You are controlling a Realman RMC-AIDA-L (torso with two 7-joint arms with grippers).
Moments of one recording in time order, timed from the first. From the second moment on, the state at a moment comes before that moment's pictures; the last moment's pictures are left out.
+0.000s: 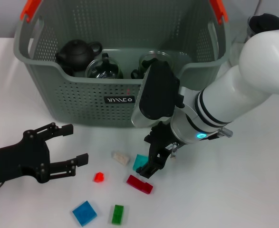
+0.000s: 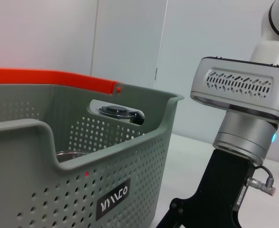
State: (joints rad) left arm -0.31 -2.12 0.42 0.70 2.09 1.77 -1.09; right arm 0.89 2.11 -1.91 -0.84 -2.23 -1.02 2.31
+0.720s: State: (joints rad) left arm -0.31 -2.12 0.42 0.70 2.09 1.76 -1.09; right arm 0.89 2.11 -1.92 -0.85 -2.23 -1.04 2.31
